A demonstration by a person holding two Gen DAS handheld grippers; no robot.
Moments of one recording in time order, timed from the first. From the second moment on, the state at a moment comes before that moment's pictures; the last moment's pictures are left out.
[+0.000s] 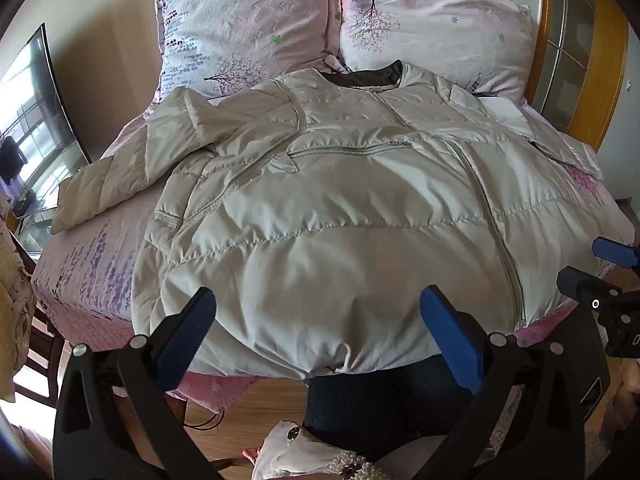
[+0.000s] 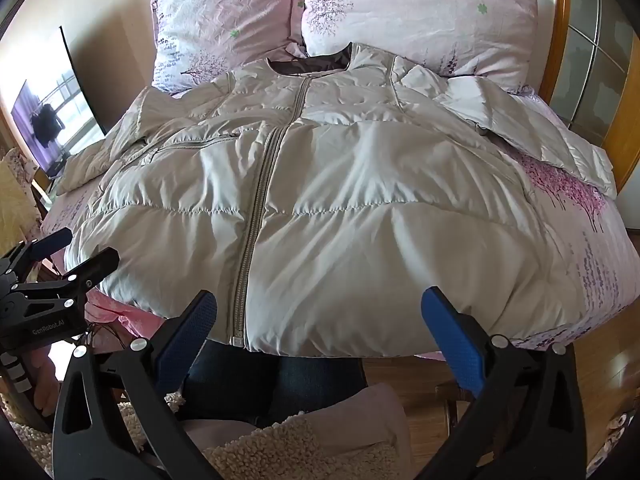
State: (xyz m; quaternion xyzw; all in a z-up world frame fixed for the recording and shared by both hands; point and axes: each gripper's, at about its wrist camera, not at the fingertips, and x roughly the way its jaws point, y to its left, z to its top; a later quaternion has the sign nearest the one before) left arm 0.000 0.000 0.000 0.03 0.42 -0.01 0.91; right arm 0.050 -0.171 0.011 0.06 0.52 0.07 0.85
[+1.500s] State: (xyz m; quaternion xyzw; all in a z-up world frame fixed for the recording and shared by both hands) left arm 0.000 0.000 0.000 0.03 0.42 -0.02 0.91; right arm 0.051 -0.175 0.013 0.06 0.52 0.07 0.85
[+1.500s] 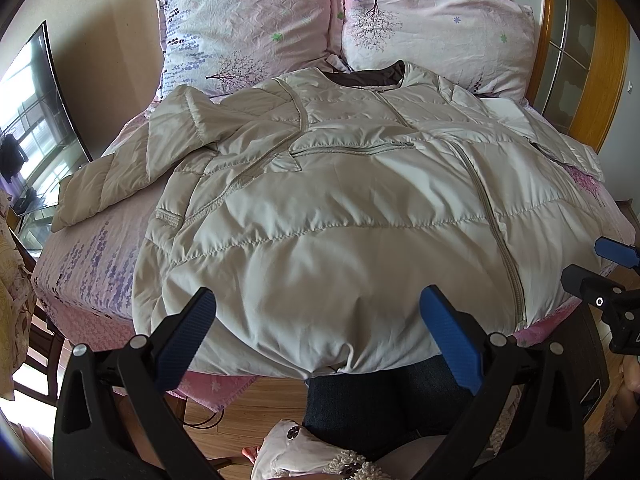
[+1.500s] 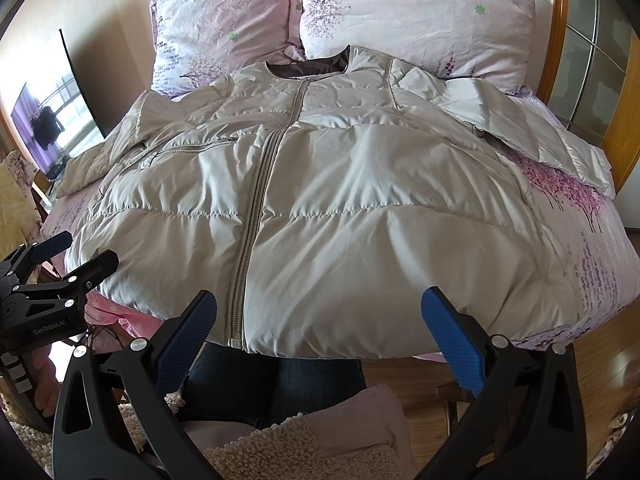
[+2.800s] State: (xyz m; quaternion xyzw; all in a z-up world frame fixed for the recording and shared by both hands) left arm 0.000 0.000 0.000 0.03 0.42 -0.02 0.91; right arm 0.051 -0.174 0.013 0.06 0.52 0.07 0.85
